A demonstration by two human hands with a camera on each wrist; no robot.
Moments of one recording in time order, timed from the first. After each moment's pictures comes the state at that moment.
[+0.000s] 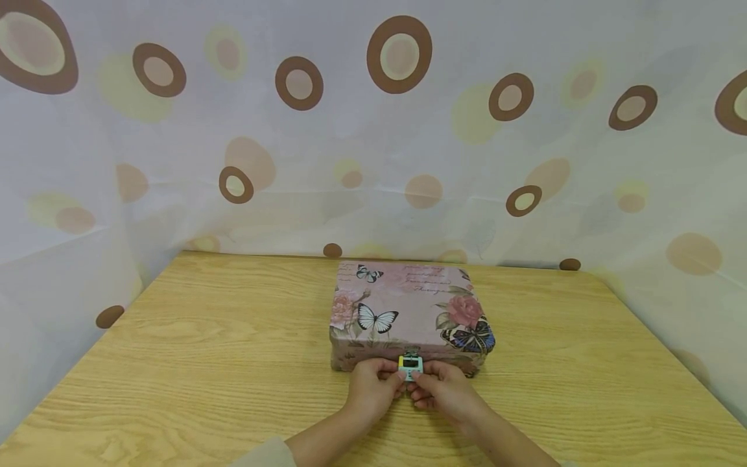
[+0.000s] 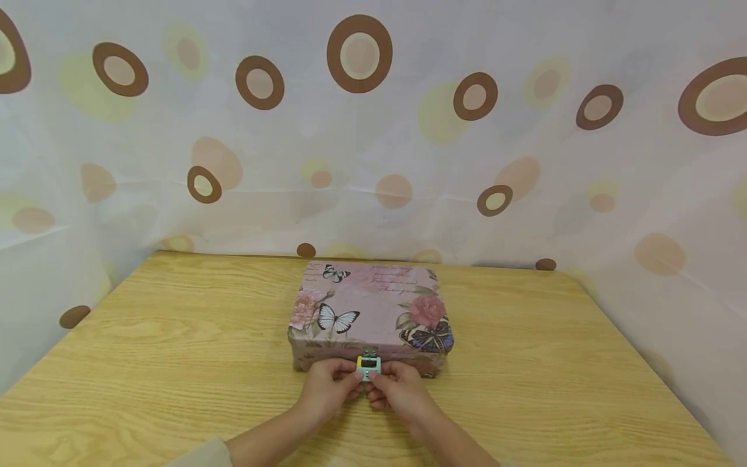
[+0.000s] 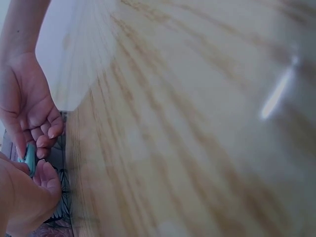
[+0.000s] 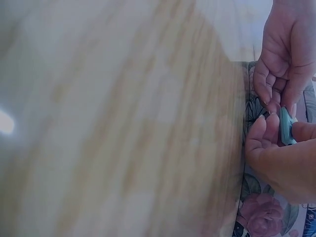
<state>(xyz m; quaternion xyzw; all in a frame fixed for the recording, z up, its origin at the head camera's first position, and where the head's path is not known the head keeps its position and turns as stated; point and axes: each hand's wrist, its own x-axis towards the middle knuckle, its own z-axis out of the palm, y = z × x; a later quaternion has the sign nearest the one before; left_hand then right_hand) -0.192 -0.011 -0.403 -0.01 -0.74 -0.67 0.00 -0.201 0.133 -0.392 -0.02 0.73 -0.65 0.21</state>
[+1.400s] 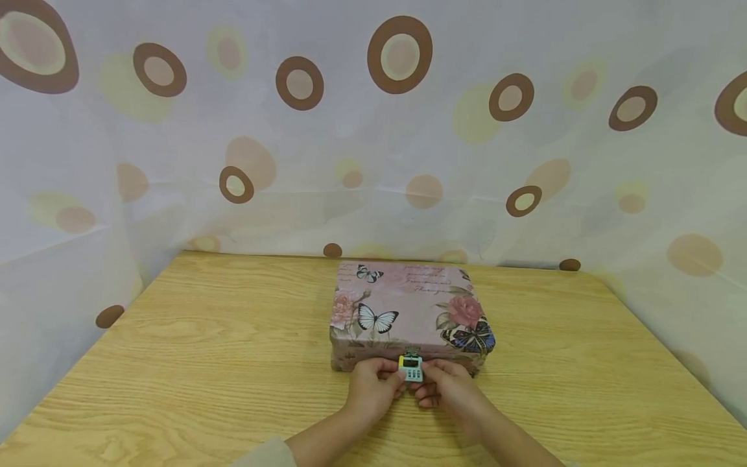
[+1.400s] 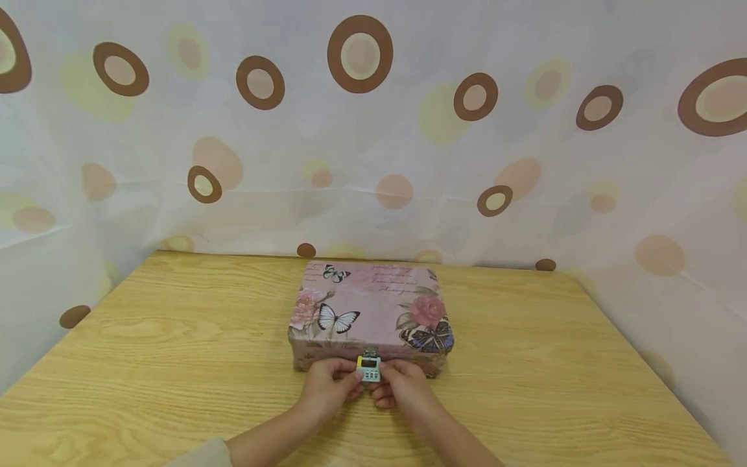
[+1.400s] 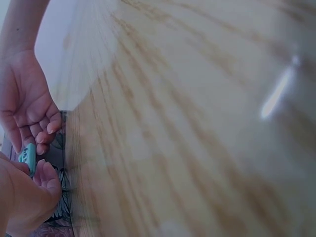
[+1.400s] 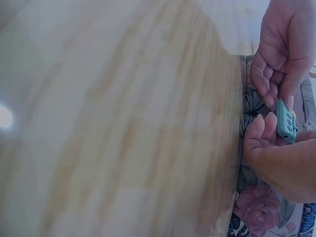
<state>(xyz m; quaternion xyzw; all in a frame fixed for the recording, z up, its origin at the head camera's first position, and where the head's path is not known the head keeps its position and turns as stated) -0.191 -0.011 -0.401 -0.01 -0.74 -0.67 0.01 -0.202 0.135 -0.388 0.01 0.73 -0.65 0.20</state>
